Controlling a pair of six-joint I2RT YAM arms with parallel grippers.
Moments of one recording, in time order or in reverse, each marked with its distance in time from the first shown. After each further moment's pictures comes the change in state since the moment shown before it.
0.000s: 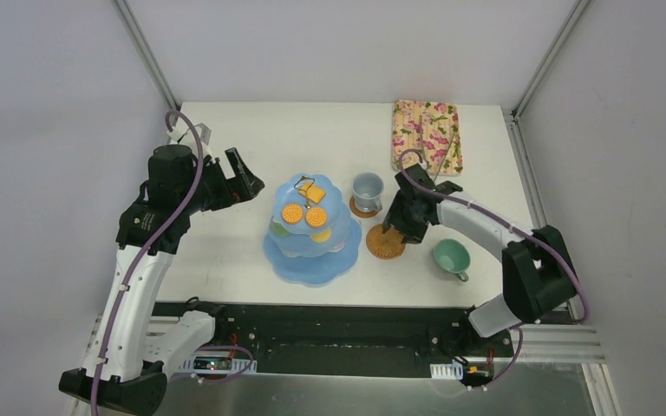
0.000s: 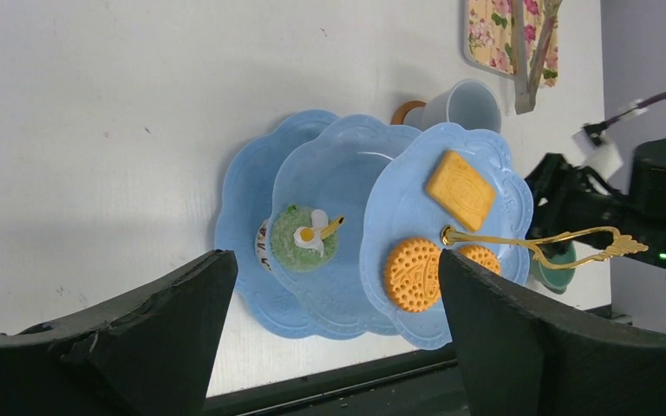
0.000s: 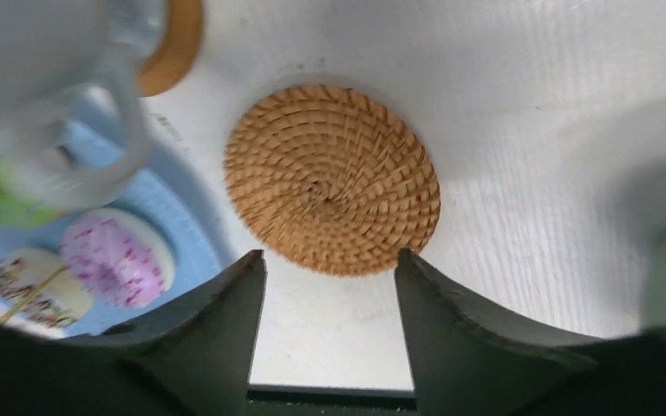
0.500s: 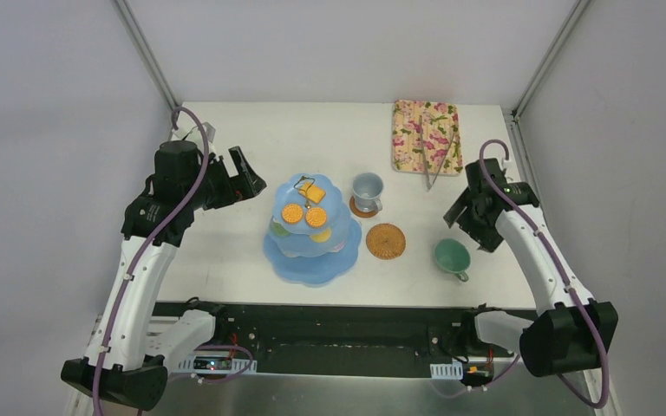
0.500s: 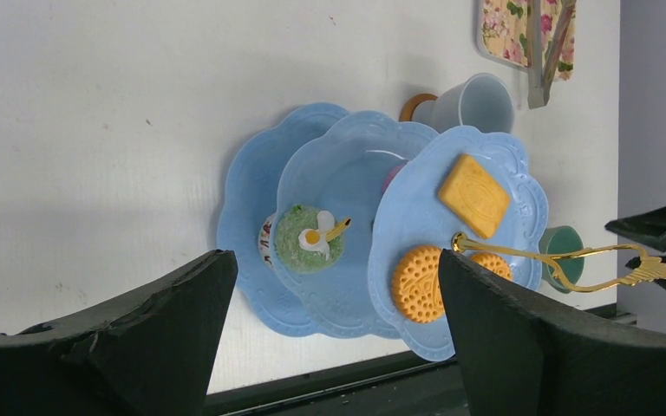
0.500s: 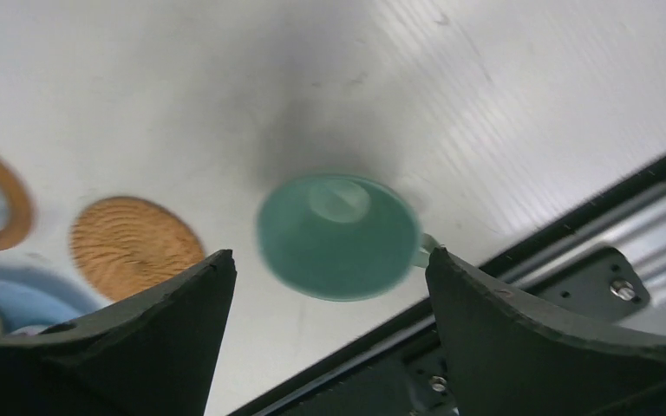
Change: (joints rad) left arm 0.000 0.043 0.000 -0.002 0.000 0.002; right arm -0.329 -0.370 0.109 -0.433 0.263 -0.103
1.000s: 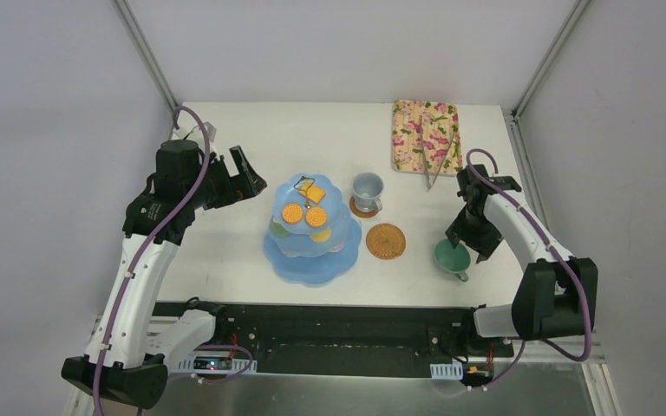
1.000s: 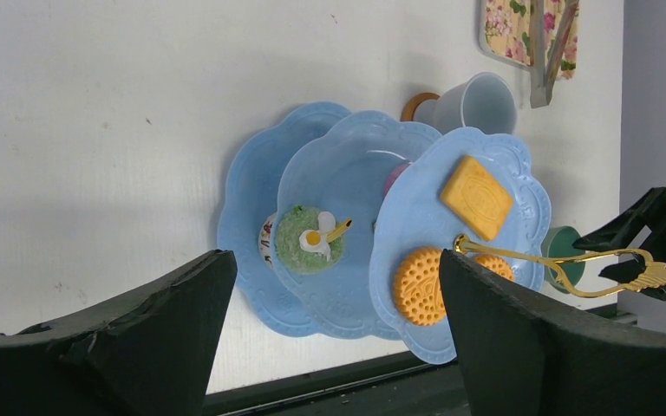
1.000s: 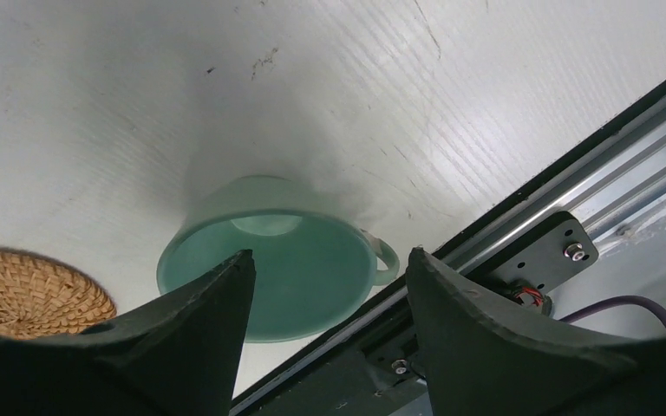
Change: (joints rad) left arm 0.000 0.010 0.000 0.001 0.001 -0.001; right arm -0.069 0.176 -0.069 -0.095 0.032 0.006
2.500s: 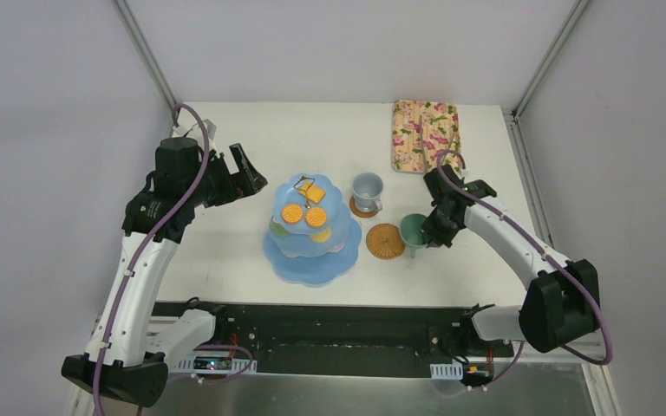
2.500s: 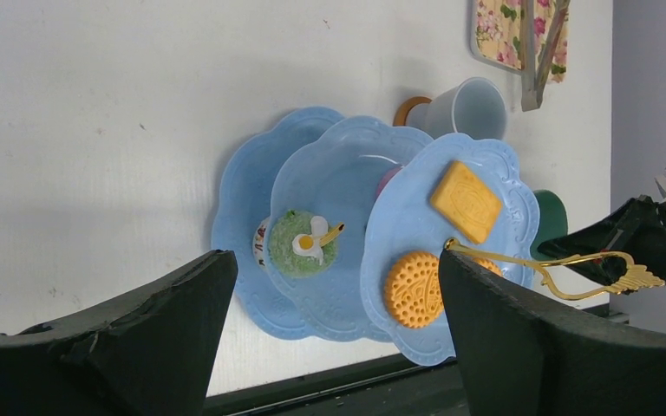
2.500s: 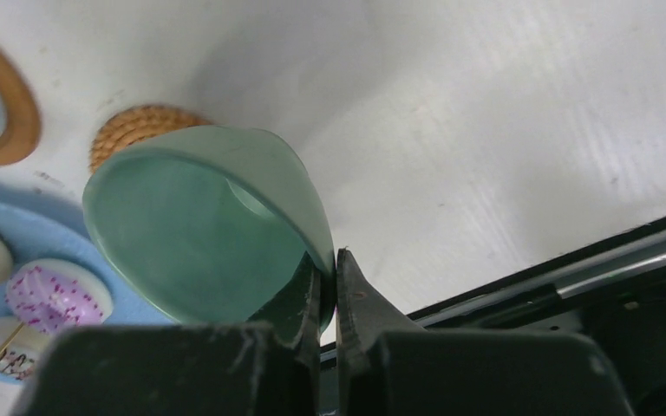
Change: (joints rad) left arm 0.000 0.011 0.018 0.002 0.008 -0.005; right arm 0.210 -0.026 -0.020 0.142 -0.166 0.159
